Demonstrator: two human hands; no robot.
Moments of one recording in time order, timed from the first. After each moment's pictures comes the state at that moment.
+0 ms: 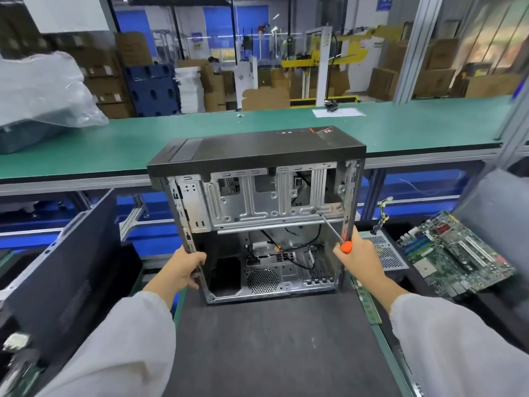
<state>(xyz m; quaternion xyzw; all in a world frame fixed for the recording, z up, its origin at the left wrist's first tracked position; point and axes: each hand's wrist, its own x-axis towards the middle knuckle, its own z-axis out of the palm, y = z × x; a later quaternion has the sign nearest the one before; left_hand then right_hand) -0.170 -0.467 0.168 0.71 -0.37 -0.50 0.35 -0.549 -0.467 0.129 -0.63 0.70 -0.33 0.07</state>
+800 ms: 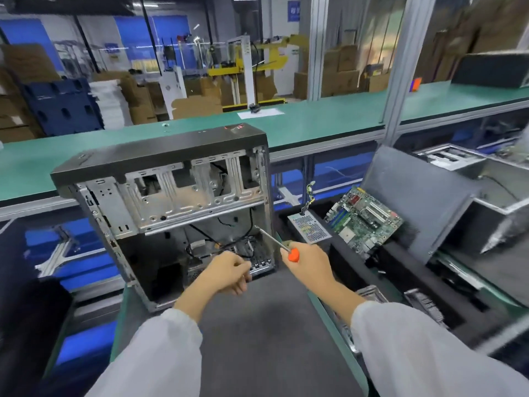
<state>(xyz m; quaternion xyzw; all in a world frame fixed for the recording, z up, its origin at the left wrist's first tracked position) -0.355 -0.390 0.193 0.55 -0.71 -0.43 0.08 -0.555 -0.353 0.141 -0.61 0.73 -0.30 0.06</state>
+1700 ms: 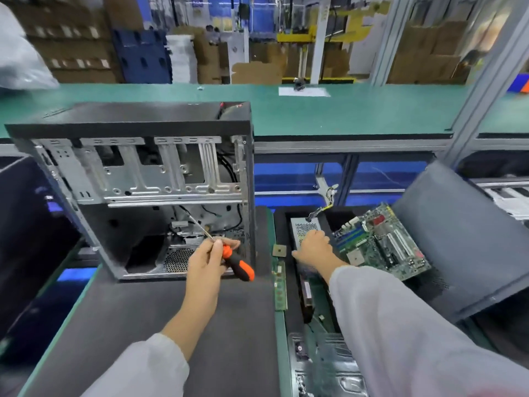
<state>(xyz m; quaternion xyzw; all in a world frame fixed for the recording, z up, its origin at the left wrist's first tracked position) -0.452 -0.385 0.143 0.53 -0.43 -0.42 0.60 -0.669 -0.495 0.102 -0.62 0.77 -0.01 0.16</state>
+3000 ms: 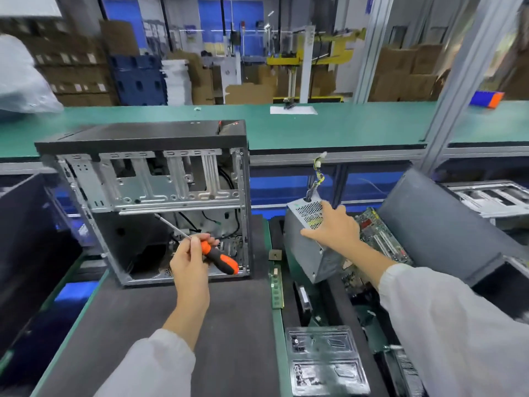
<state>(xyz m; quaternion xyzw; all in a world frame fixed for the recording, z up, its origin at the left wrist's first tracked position) -0.440 -0.367 0.162 0.48 -0.36 -0.37 0.70 -0.708 -0.443 0.204 -0.64 0.76 -0.10 0.05</state>
